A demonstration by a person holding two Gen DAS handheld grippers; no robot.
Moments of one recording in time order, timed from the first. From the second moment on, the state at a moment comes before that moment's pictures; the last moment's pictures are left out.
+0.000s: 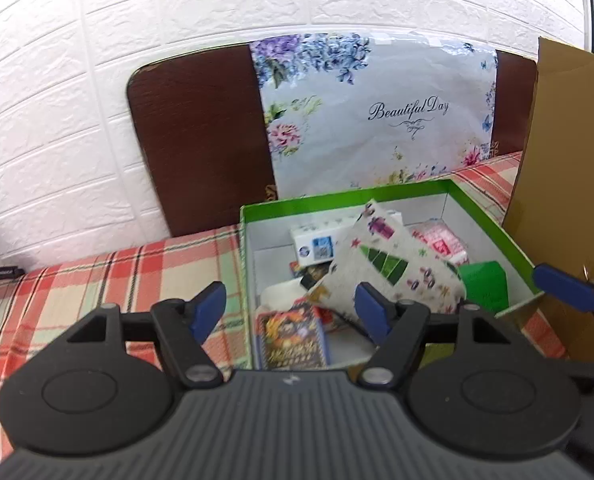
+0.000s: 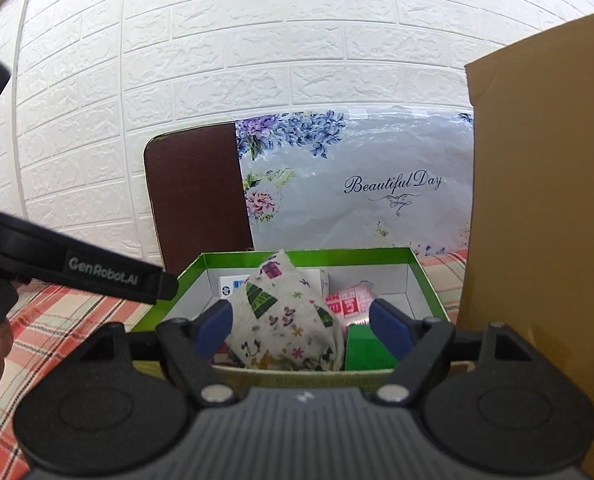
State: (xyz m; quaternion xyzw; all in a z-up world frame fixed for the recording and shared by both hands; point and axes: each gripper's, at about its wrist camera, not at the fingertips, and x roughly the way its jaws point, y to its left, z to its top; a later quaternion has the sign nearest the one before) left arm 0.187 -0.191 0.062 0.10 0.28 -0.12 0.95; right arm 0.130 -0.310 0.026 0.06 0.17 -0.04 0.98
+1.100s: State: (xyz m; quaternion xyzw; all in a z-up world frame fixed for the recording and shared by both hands) left arm 0.110 -0.130 0.045 0.07 0.29 -0.09 0.95; right arm 0.061 -0.272 0.053 0.09 0.16 -0.02 0.98
